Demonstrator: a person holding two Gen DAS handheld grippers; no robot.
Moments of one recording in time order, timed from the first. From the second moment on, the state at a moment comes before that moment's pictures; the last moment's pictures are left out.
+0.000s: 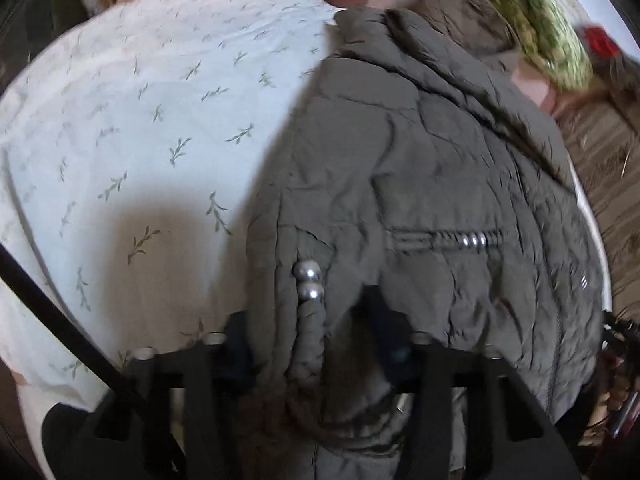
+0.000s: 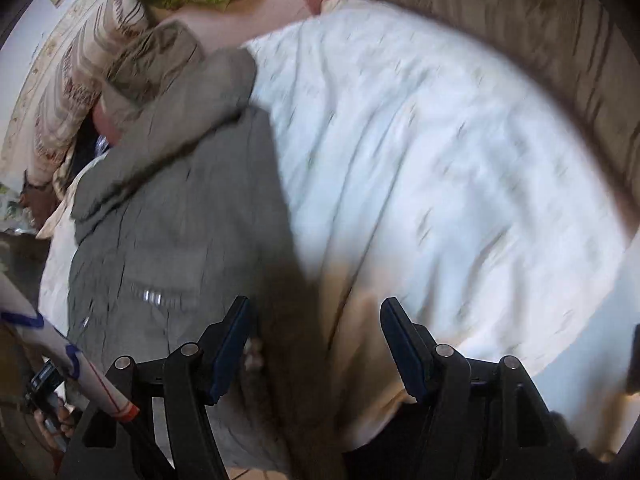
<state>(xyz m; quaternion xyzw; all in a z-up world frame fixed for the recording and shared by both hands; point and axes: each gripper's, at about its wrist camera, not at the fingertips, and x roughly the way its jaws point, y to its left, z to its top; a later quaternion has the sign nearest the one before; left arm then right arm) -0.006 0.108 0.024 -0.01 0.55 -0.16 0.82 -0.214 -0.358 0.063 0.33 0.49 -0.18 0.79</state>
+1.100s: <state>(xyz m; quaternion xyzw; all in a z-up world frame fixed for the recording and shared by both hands) -0.035 0.068 0.178 0.10 0.34 -0.08 0.93 -0.204 -0.284 0.210 0.22 0.36 -0.11 0.90</state>
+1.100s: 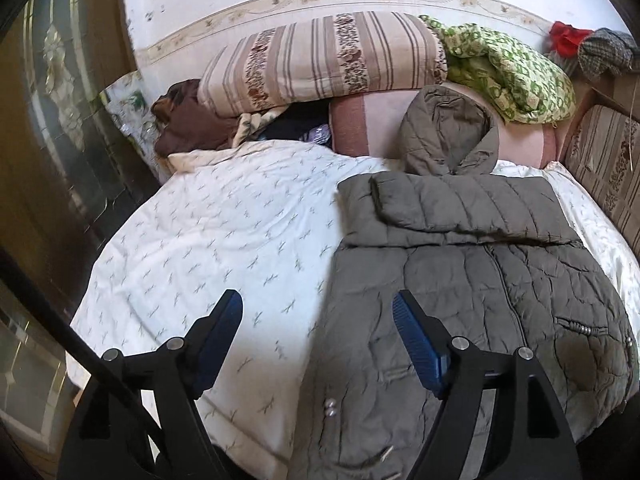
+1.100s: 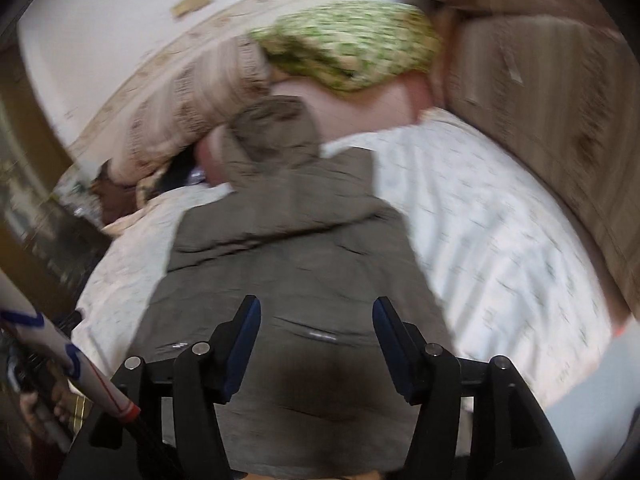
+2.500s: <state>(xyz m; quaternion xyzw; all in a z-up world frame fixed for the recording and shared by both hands) 0.156 0.062 0.035 0.07 0.44 -0.13 0.89 0.373 -0.287 0.191 0.19 0.41 -0.20 0.87</state>
